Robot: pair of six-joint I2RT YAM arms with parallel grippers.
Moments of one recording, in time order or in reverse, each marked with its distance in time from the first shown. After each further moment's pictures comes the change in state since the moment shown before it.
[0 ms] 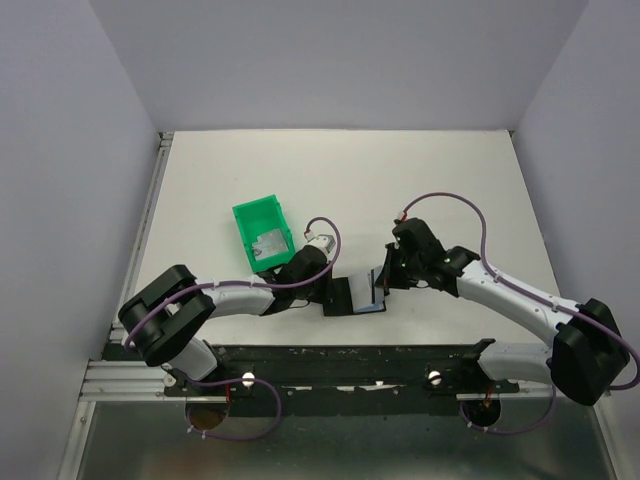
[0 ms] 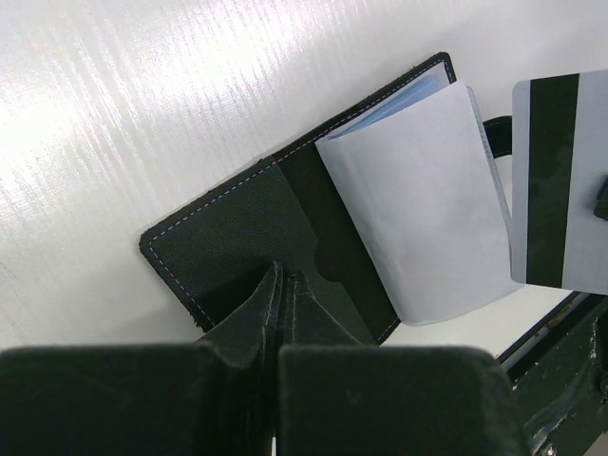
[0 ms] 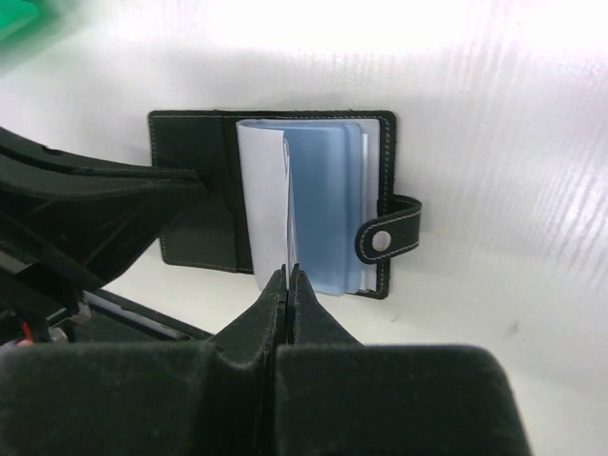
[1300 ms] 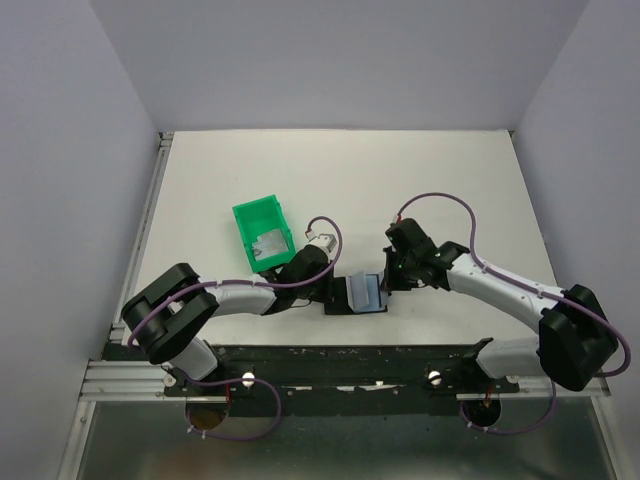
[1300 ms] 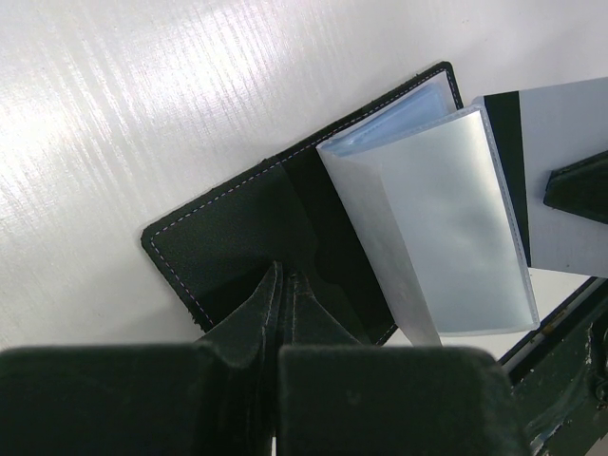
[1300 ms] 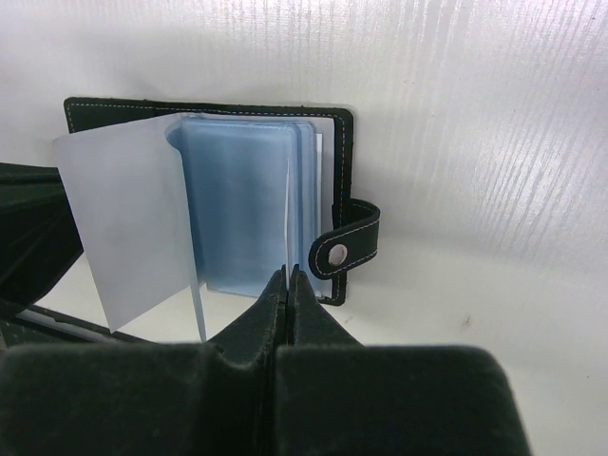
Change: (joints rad) left arm -0.002 0.019 0.006 0.025 0.000 -0.004; right arm 0.000 0.093 0.031 -0.078 0.066 -0.056
